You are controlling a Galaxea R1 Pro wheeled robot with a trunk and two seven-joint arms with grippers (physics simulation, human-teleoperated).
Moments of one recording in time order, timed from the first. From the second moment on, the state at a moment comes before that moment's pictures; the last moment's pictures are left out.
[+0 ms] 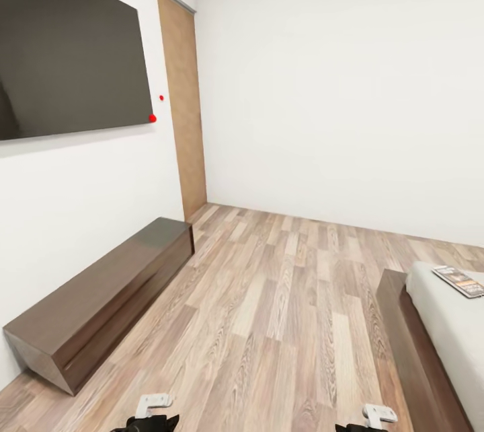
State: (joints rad) left arm -0.50 0.05 0.76 -0.02 -0.67 -0.13 -0.28; right arm -0.47 -0.17 -0.04 -0.03 -0.13 -0.05 0.28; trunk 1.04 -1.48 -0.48
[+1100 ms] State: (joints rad) left arm -0.50 0.05 0.76 -0.02 -0.67 -0.13 -0.28; right arm -0.47 -0.17 -0.04 -0.03 -0.12 -0.05 0.28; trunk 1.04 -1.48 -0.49
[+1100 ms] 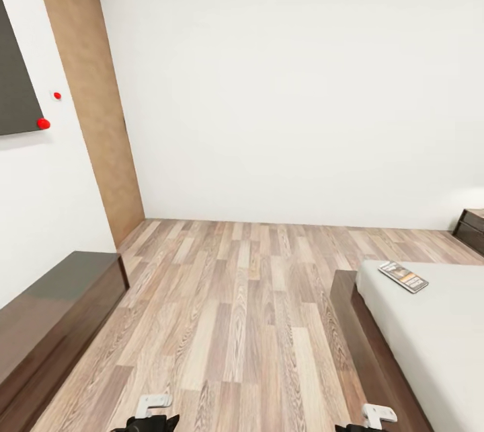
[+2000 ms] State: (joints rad) left arm -0.50 0.05 0.76 -0.02 -0.67 -0.13 -0.28; right arm -0.47 -0.17 -0.04 -0.03 -0.13 -0.05 0.28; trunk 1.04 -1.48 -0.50
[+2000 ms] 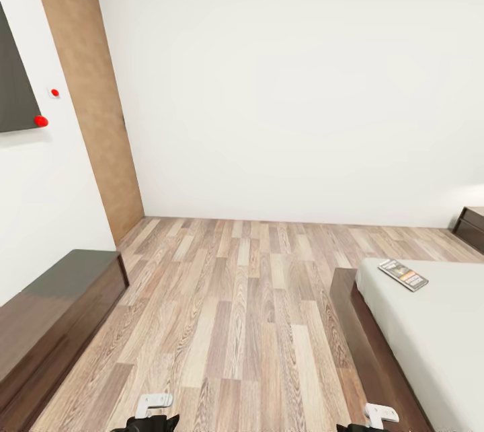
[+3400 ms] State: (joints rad) left arm -0.50 0.05 0.76 -0.02 -0.67 -0.13 -0.28; right arm -0.47 -0.17 -0.04 -0.03 -0.12 -0.05 0.28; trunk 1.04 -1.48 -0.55
